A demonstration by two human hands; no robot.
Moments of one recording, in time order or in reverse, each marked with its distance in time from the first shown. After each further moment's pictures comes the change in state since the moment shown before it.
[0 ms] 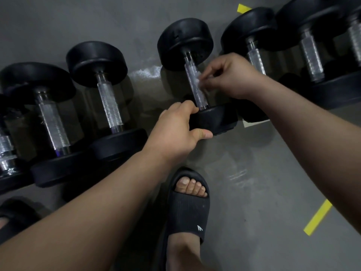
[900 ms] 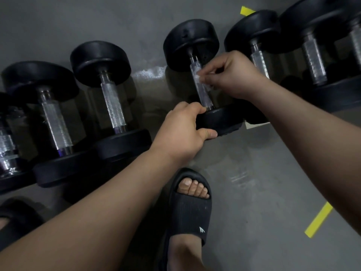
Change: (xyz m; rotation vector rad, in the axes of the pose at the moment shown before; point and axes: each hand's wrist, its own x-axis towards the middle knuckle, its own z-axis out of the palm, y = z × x) left_hand 0.002 0.004 0.003 -0.047 0.018 0.018; right_hand 0.010 -0.002 0.005 -0.028 0.079 -0.025
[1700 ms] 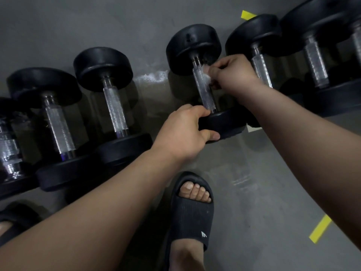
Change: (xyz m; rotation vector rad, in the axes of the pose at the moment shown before) left_hand 0.006 0.005 -0.004 0.009 -0.006 0.012; right_hand 0.015 0.006 0.014 0.278 0.213 0.284
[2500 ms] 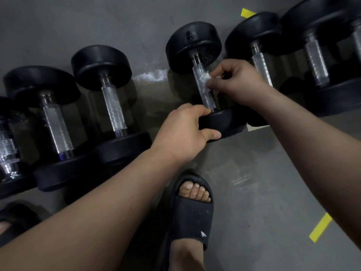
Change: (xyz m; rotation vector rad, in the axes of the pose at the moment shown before) left_hand -0.001 0.000 0.001 0.003 0.013 0.010; right_hand -0.023 0.007 -0.017 -0.144 -0.113 -0.157
